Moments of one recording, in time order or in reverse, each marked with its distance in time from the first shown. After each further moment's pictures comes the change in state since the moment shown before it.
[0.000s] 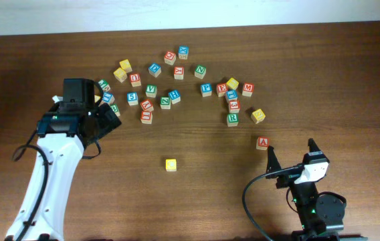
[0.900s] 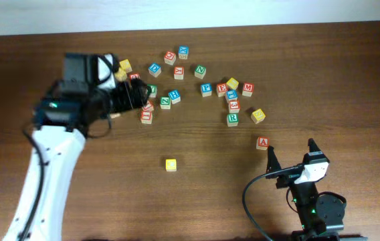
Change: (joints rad) left arm -0.098 0.018 0.303 0.011 0.446 0.267; right arm 0.000 0.000 0.000 0.000 0.000 0.000
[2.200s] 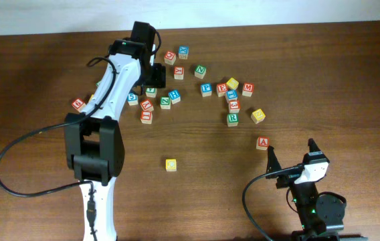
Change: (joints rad) left arm -0.127 0.845 0.576 -0.110 -0.322 0.148; right arm 0.000 0.000 0.000 0.000 0.000 0.000
